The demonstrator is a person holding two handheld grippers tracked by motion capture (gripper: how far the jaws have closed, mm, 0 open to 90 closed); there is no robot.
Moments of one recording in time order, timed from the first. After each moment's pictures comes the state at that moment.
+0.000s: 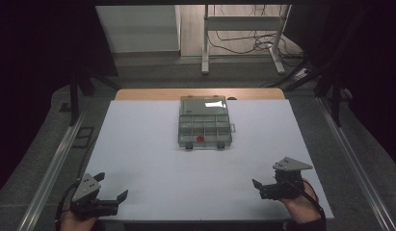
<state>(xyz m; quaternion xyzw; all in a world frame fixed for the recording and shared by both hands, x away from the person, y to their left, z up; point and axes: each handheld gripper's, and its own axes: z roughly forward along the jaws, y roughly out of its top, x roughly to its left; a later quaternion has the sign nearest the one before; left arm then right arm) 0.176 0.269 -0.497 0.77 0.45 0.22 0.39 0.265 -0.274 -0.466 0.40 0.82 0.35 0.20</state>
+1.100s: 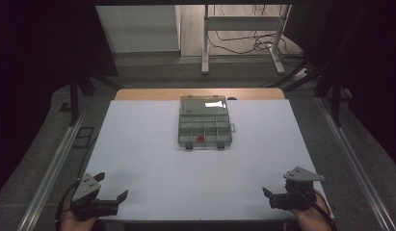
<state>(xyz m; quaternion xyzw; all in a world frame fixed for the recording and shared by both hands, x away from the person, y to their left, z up) 0.176 0.269 -0.497 0.77 0.45 0.22 0.39 0.241 -0.297 -0.470 0.43 0.81 0.32 0.22</state>
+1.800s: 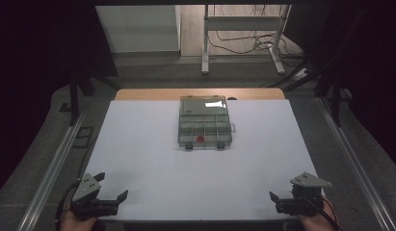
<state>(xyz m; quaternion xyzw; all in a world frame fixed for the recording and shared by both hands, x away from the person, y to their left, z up) 0.176 0.268 -0.498 0.77 0.45 0.22 0.39 0.229 -0.313 -0.475 0.45 0.81 0.31 0.23</state>
